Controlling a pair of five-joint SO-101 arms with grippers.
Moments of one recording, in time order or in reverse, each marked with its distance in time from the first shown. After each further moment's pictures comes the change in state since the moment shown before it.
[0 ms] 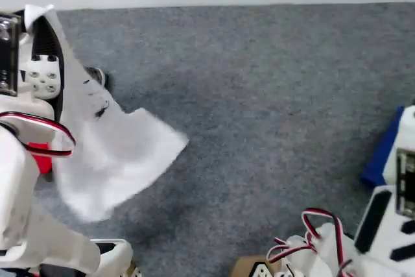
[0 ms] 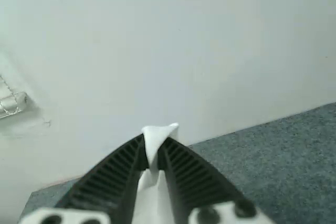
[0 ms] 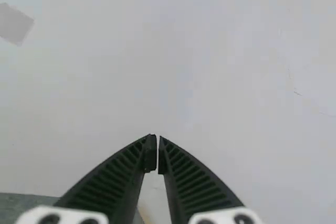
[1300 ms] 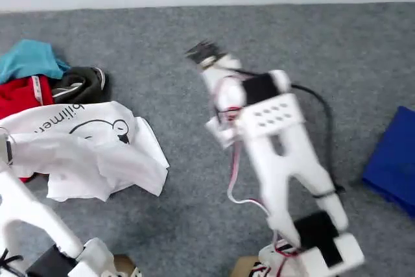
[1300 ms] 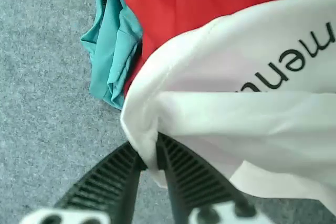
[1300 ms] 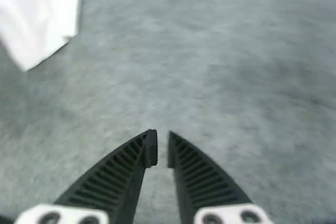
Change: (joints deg) left arm -45.1 0.1 79.4 -27.3 -15.6; right arm -51.8 10.9 91.1 -7.6 -11.3
